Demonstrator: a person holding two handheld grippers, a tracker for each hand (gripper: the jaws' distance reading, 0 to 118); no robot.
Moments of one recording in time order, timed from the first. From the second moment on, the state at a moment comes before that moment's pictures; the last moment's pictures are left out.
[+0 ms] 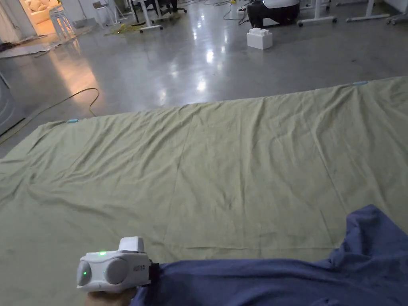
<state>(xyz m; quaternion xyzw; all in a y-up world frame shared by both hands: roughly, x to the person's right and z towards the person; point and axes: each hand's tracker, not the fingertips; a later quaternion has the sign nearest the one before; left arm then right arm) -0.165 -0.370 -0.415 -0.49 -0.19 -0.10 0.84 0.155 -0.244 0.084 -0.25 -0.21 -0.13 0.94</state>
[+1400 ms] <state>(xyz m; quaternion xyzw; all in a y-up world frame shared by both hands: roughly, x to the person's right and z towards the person) -0.332 -0.278 -0.221 -0.42 -0.26 0.06 0.87 0.268 -0.258 0.067 -0.33 -0.18 -0.15 0.91</state>
